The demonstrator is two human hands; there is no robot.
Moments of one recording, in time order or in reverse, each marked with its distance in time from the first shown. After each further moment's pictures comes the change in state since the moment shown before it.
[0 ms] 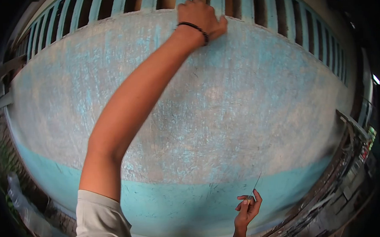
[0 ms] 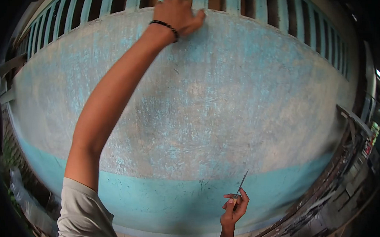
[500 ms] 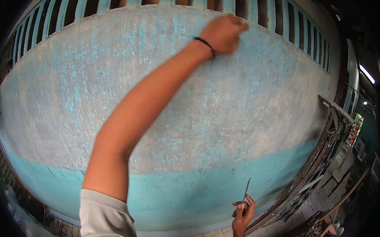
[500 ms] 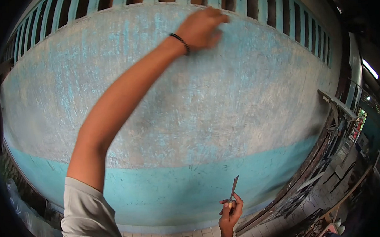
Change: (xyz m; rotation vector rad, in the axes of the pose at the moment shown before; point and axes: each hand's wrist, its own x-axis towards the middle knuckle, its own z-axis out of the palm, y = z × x) left_hand -0.020 0.067 0.024 -0.632 0.267 0.596; right_hand -0.073 -0.029 -0.062 -0.196 0.005 0.150
